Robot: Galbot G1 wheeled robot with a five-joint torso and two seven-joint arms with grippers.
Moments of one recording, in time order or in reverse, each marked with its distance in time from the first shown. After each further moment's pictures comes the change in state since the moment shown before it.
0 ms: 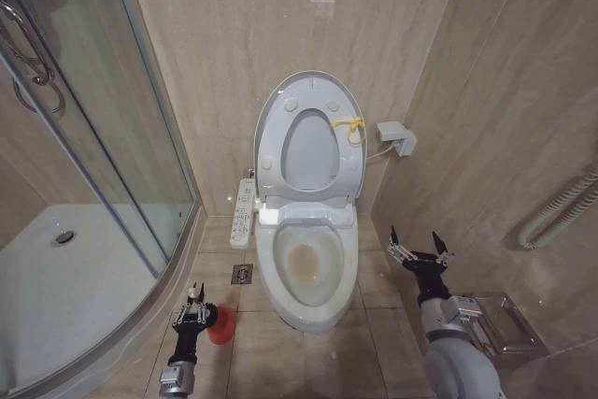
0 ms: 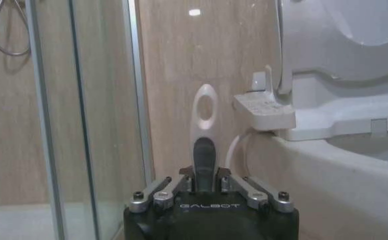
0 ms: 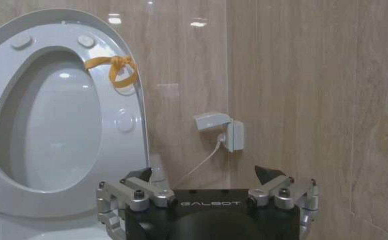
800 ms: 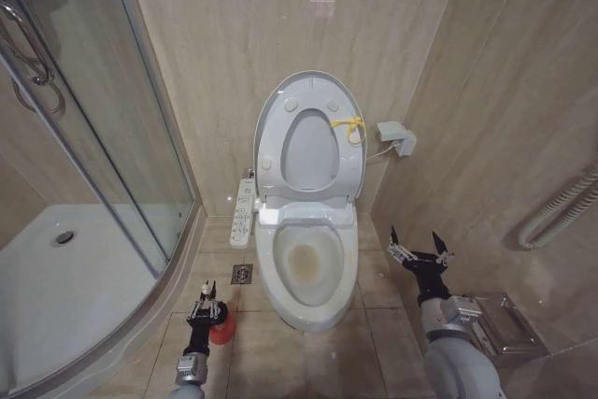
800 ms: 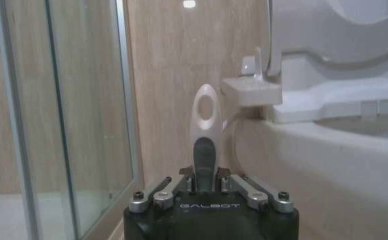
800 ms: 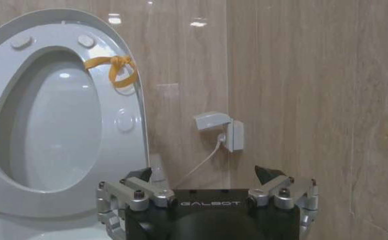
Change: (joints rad) left arm -0.113 -0.055 0.062 0.170 -0.005 -0.036 0.014; right arm 0.000 0.000 0.000 0.000 0.000 0.000 0.000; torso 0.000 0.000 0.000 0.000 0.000
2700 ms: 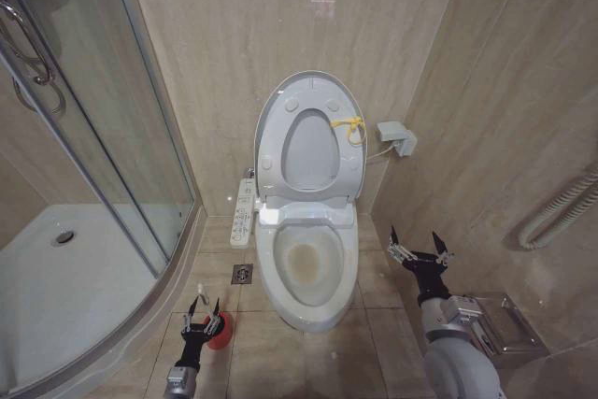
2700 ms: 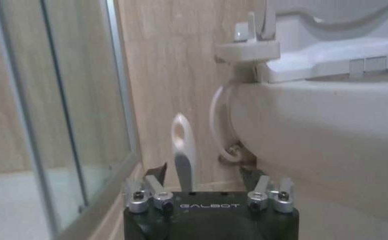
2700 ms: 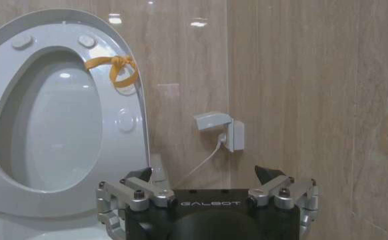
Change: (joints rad) left arm 0.037 0.005 -0.071 0.071 0.004 -0.001 0.127; right arm 0.000 0.000 0.000 0.000 0.000 0.000 0.000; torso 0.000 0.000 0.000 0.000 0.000
